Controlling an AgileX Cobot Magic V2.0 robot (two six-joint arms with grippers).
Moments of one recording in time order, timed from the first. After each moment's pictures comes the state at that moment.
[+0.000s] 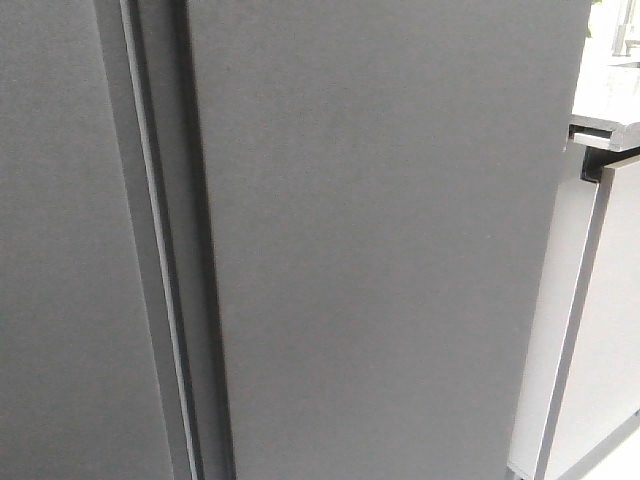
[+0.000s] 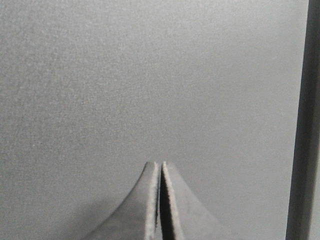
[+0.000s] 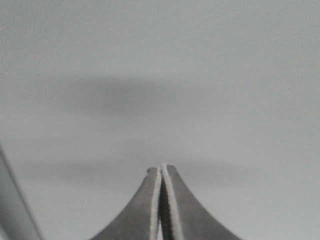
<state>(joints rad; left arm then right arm) -0.05 -0.01 0.00 -0.03 -0.13 -0.02 0.38 1.33 -1.62 0.14 0.59 -0.25</state>
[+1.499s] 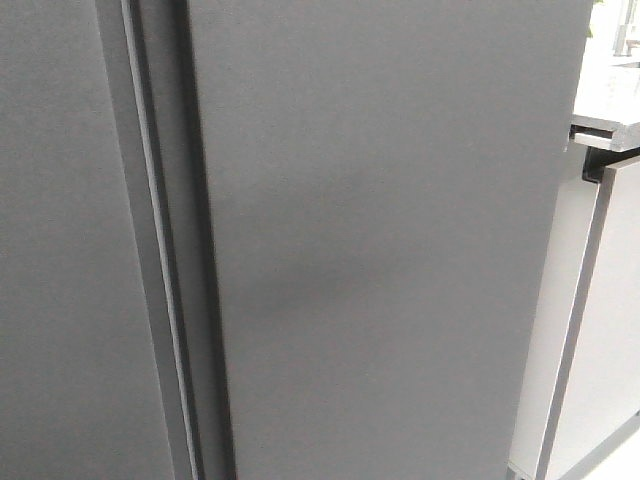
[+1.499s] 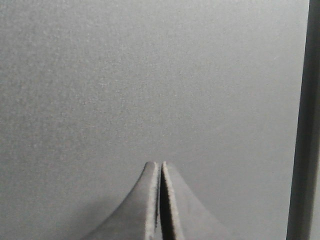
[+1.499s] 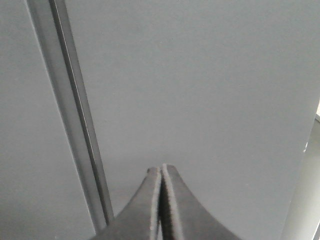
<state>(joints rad) -0.05 -0.01 0.00 -0.03 -0.13 -0.02 0.37 0.31 -0.82 0.11 0.68 -0.07</state>
